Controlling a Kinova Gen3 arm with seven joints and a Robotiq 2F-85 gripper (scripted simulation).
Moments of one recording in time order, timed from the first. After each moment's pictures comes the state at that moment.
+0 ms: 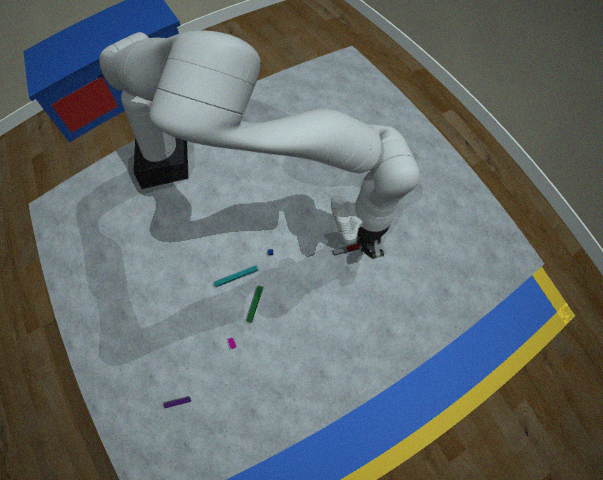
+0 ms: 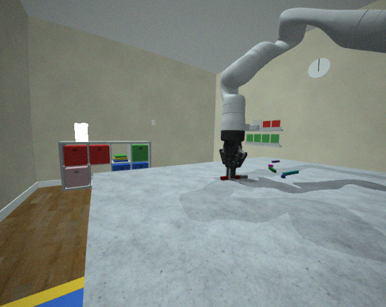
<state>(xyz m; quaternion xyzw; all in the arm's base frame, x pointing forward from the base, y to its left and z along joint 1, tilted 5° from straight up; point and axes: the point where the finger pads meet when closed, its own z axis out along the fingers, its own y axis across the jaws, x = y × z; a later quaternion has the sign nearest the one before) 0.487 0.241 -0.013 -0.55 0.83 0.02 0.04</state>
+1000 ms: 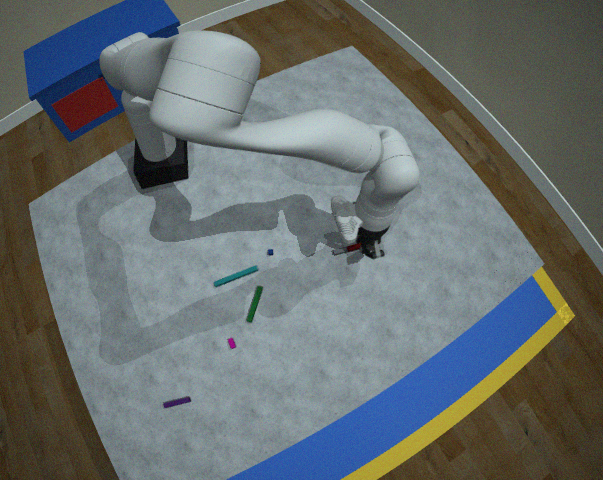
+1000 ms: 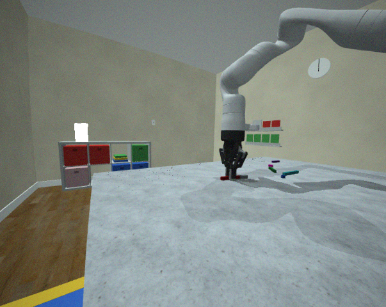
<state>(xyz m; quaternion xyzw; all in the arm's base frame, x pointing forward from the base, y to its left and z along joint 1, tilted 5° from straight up) 0.487 0.241 -0.013 -0.55 0.83 0.02 0.04</state>
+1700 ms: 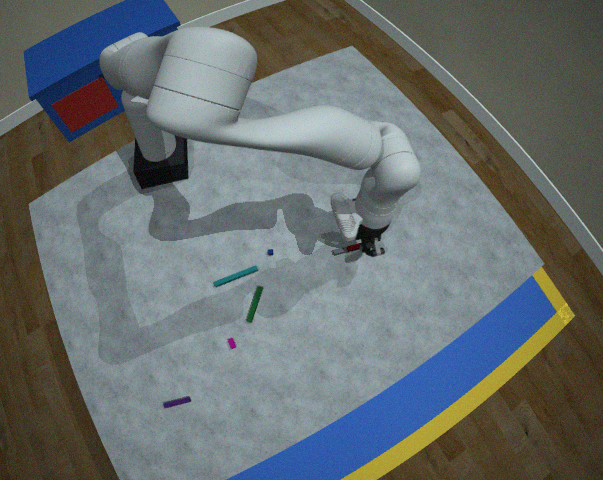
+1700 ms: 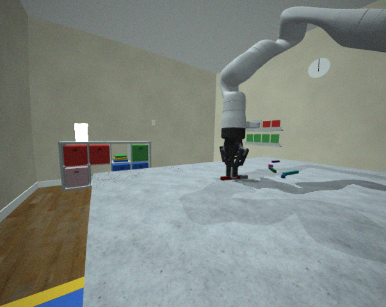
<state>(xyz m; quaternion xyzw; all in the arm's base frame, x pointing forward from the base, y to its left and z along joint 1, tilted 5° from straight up) 0.483 0.241 -0.006 -0.55 0.83 0.03 0.04</state>
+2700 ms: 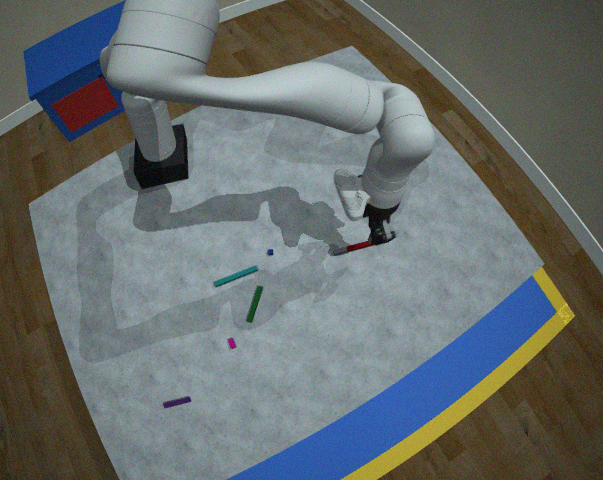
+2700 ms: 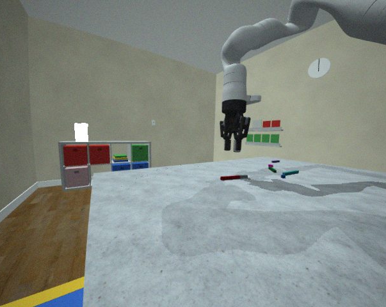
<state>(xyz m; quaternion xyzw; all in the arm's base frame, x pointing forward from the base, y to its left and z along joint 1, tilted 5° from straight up) 0.483 0.233 0.076 -0.55 0.83 0.02 0.04</state>
